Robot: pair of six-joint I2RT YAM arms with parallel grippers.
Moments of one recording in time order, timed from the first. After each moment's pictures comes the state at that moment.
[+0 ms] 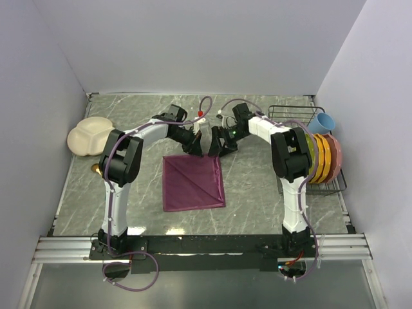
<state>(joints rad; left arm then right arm) -0.41 2.16 1.58 -0.53 0.90 0.45 0.32 2.19 1.62 -0.64 -0.78 0.04</state>
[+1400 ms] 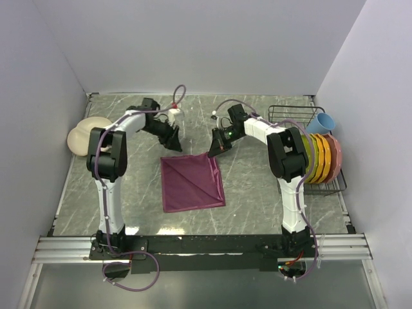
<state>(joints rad) -0.21 2.16 1.65 -0.74 0.91 0.59 0.36 2.22 1.63 -0.60 -0.88 0.02</state>
